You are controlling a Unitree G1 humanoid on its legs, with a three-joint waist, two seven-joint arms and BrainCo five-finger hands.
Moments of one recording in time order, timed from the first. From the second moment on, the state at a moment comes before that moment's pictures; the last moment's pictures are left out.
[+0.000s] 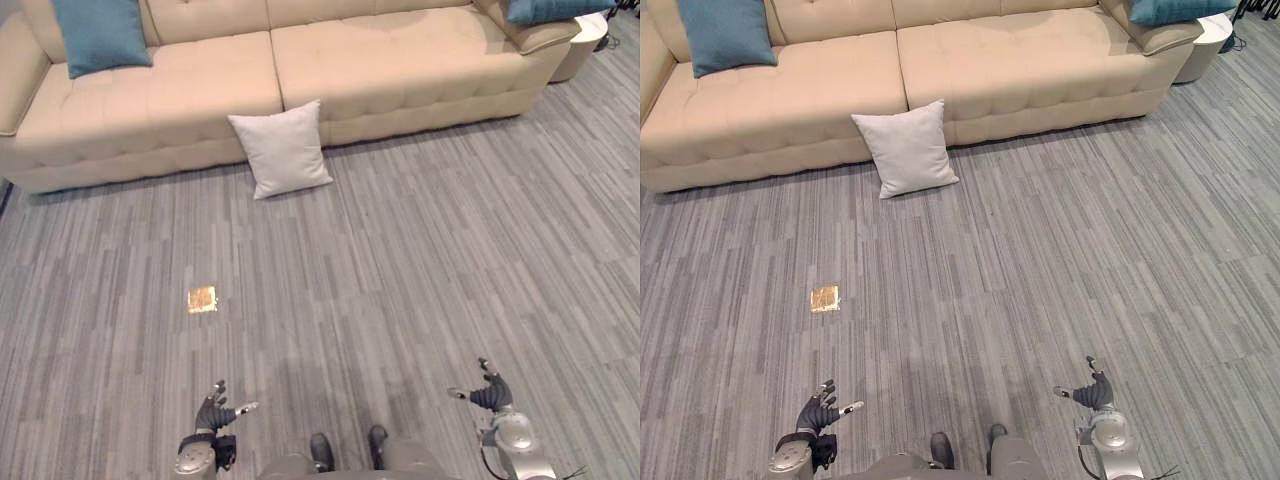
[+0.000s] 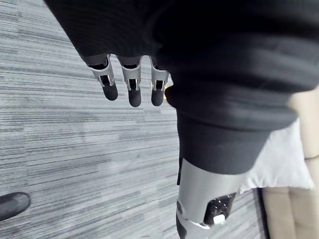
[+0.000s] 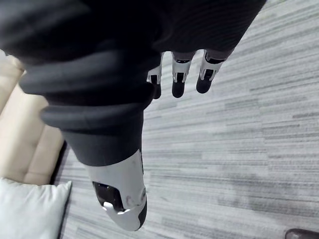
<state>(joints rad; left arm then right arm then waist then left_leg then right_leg) 0.11 0.22 -0.01 0.83 -0.19 -0.18 0.07 0.09 -0.24 -0.09 0.76 -0.12 -0.15 -0.13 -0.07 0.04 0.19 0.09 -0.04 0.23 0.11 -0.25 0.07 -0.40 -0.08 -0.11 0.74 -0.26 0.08</state>
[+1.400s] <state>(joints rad) 0.07 0.14 -0.03 0.88 -0.18 -0.18 0.07 0.20 -0.18 -0.05 0.73 -0.08 -0.12 -0.13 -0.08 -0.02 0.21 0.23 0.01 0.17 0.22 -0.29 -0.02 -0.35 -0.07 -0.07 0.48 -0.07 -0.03</state>
